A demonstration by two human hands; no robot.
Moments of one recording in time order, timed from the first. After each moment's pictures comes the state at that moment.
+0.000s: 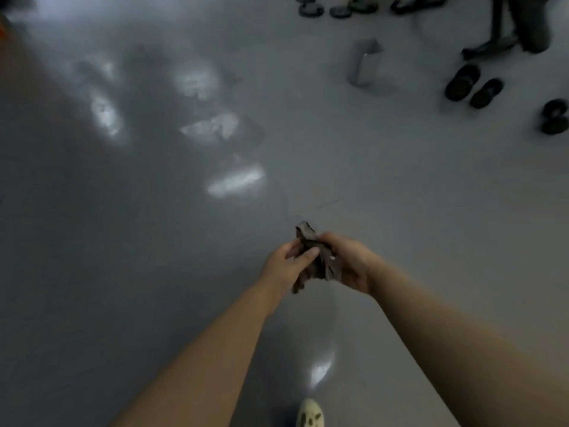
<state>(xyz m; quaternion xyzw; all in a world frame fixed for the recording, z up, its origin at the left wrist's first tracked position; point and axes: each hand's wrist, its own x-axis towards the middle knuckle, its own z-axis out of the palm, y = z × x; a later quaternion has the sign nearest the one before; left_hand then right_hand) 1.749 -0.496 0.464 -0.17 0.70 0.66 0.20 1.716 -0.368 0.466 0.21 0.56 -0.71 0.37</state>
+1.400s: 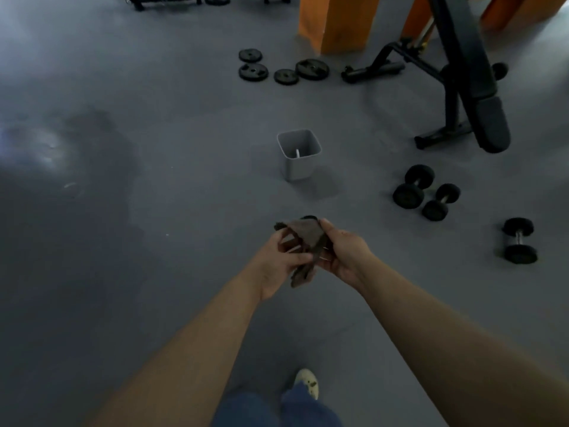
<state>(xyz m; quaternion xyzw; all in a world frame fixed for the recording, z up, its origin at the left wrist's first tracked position) 0.857 -0.096 0.491 -0.15 0.53 0.79 0.27 0.839 0.041 0.512 0.30 0.57 -0.73 0.21</state>
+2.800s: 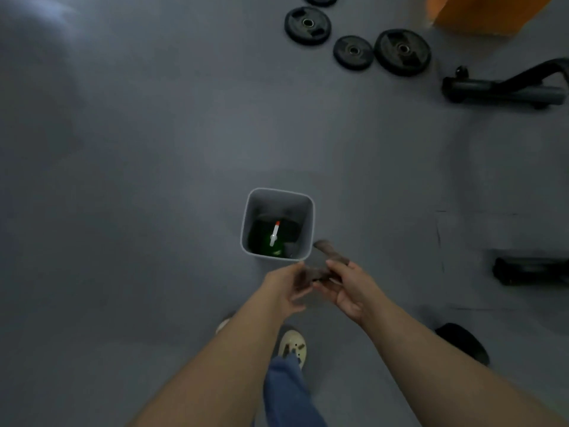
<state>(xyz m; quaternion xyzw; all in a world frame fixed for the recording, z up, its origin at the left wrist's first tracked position) 0.050 0.112 0.273 -0.54 0.31 0.74 0.26 0.002 0.222 0.281 0.36 0.54 -0.65 0.39</state>
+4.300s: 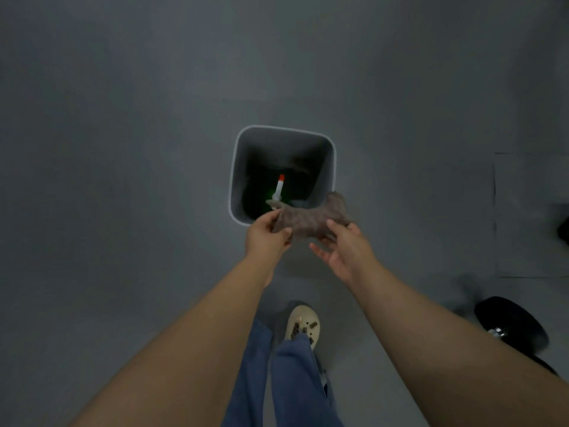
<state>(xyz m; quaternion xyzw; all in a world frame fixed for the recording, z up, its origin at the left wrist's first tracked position) 0.007 0.075 0.054 -0.52 0.50 0.68 0.12 -0.049 0.186 0.071 0.42 0.55 -0.63 0.36</state>
